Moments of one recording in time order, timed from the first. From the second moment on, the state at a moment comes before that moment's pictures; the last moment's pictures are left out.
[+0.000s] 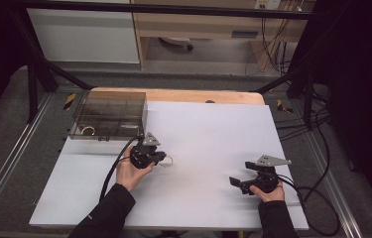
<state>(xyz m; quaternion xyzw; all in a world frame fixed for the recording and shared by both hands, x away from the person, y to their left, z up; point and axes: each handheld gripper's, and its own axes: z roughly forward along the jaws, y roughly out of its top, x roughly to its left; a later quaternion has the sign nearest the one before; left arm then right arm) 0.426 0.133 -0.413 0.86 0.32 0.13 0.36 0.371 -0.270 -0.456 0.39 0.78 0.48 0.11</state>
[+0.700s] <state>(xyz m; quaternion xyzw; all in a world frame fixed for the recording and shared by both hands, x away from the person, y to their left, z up) 0.415 0.165 -0.407 0.86 0.33 0.13 0.36 0.371 -0.270 -0.456 0.39 0.78 0.48 0.11</state>
